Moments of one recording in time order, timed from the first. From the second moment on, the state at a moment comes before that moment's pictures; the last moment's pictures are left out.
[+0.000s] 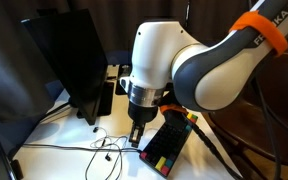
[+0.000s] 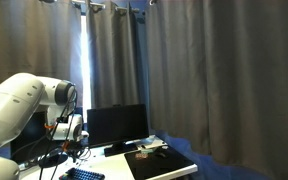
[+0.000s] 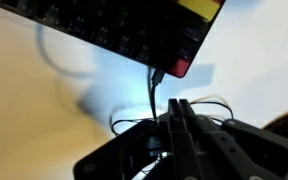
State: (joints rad) arm 0.73 0.68 0.27 -1.79 -0.12 2.66 0.14
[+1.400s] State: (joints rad) arm 0.44 0.29 0.49 -2.00 0.05 2.46 -0.28
